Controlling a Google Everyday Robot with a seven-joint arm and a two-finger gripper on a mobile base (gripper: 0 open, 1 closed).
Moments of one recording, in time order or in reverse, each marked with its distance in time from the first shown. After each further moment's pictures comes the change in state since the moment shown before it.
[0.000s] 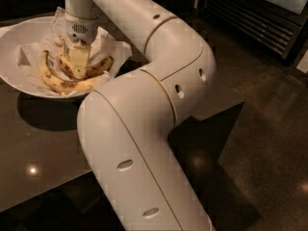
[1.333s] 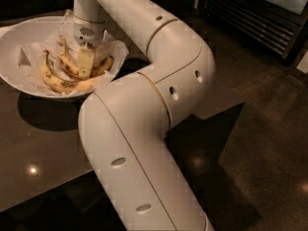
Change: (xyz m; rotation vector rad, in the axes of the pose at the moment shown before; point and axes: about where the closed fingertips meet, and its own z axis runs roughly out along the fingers) arm 0.017 -0.007 0.008 -0.035 -0.019 0.030
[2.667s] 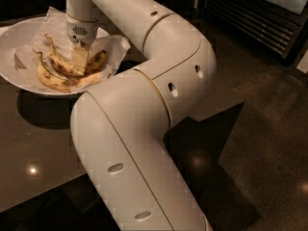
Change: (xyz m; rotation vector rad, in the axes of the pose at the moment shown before) arm -0.024 -0.013 -0.003 0.104 -0.026 -0.033
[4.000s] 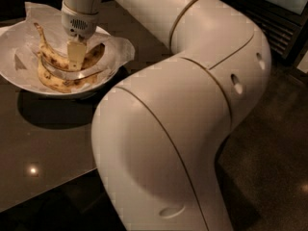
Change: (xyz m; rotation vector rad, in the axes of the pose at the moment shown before) arm -0.009 0.039 -0.043 0.081 -0.062 -0.066
